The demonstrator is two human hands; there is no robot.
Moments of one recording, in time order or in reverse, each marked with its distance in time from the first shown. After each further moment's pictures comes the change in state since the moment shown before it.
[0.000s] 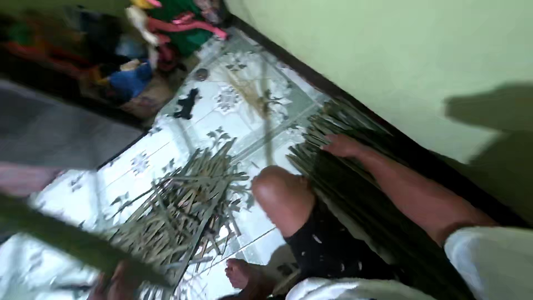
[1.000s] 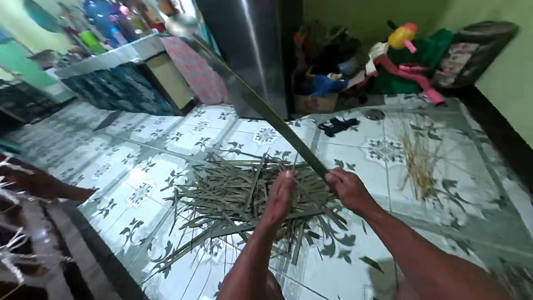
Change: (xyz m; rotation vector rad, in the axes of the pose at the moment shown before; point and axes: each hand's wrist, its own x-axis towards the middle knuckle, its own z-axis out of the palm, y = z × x) left_hand 0.099 -0.089 -0.025 -0.483 0.280 0.088; right_hand -0.044 -0.428 0.128 0.329 -0.216 -0.919
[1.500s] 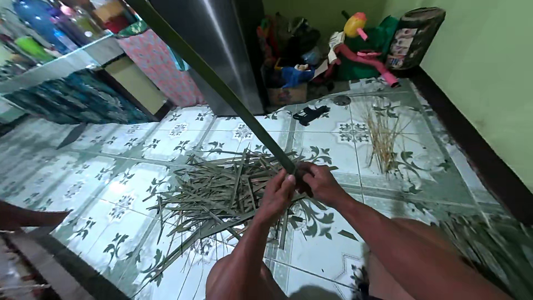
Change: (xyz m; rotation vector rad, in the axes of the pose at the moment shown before) left_hand -0.010 -0.009 0.051 -0.175 -0.253 -0.056; right_hand -0.031 -0.002 0.004 0.255 0.019 -0.015
